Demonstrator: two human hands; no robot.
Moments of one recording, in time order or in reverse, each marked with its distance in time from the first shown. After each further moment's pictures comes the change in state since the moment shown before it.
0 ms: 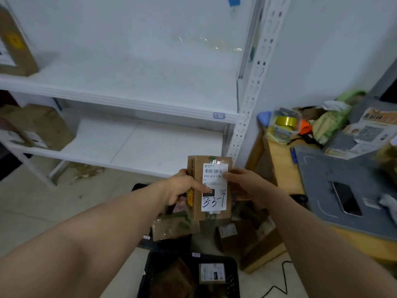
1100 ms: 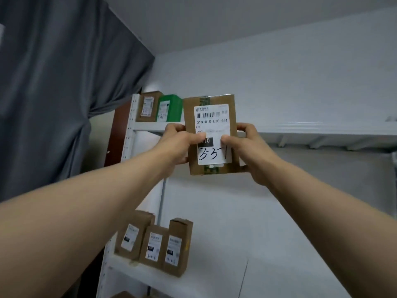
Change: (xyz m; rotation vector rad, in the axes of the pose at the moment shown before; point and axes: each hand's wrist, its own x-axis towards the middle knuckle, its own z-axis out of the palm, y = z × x) left_hand -0.476 0.251 -0.612 -0.200 0.679 1.227; right_hand -0.211 -0.669 0.468 0.093 0.176 -1.232
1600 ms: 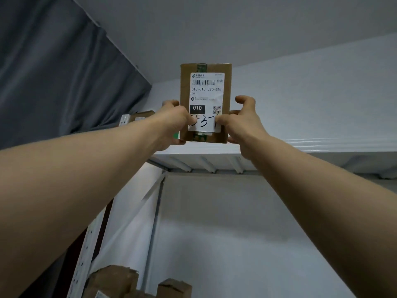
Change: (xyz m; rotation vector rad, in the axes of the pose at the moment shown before) left_hand 0.201 -0.008 -0.008 0.052 -0.037 0.207; right_hand 0.188 0.018 0.049 -0.009 0.124 -0.354
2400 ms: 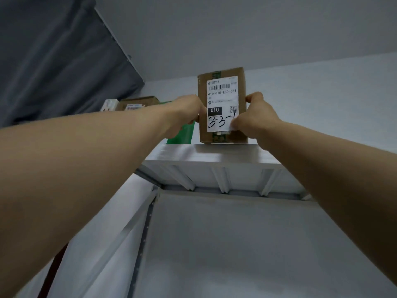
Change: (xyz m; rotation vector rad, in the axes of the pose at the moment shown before) left_hand 0.262 -0.124 -0.072 0.339 -0.036 0.209; right_hand 0.210 0.133 0.146 -0.597 0.189 -0.093
